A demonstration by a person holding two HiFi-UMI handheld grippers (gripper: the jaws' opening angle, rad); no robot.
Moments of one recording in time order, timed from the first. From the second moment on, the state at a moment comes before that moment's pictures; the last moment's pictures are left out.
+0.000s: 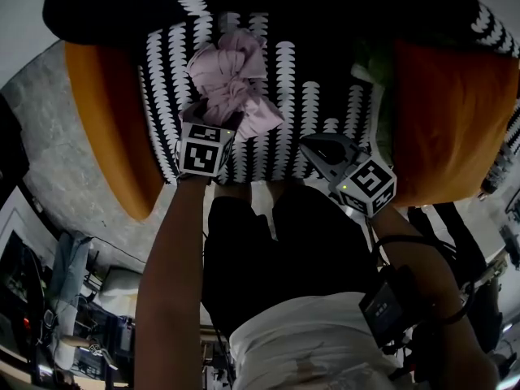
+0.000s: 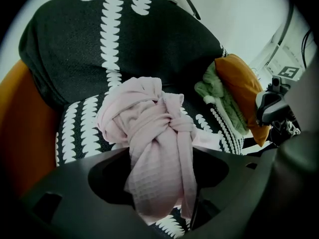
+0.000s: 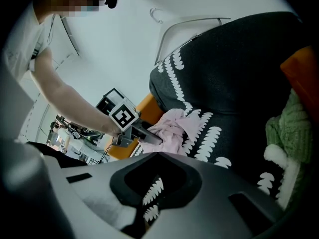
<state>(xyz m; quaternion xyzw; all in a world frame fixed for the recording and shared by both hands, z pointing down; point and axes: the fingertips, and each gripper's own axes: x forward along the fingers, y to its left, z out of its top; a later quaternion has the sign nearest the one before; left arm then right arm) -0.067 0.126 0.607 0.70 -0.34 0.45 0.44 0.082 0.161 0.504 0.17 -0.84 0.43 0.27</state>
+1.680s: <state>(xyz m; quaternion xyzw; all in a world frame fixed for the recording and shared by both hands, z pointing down) -0.106 0.209 0.375 0.75 -0.43 0.35 0.38 0.040 0.154 0.352 0.18 -0.88 0.35 0.27</state>
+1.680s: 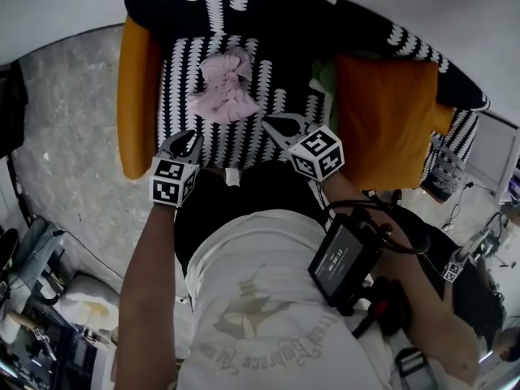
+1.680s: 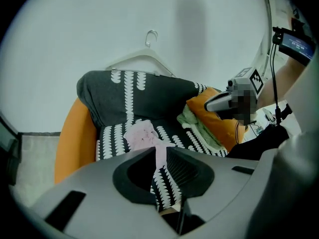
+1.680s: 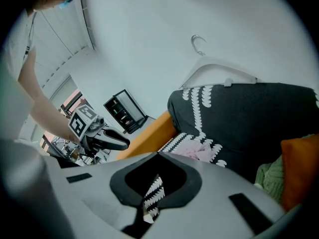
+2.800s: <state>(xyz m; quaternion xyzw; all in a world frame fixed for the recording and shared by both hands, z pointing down) -0.156 0.212 0.204 0.81 -0.45 0.21 0.30 0.002 0.147 0.162 0.26 -0.93 0.24 0.13</state>
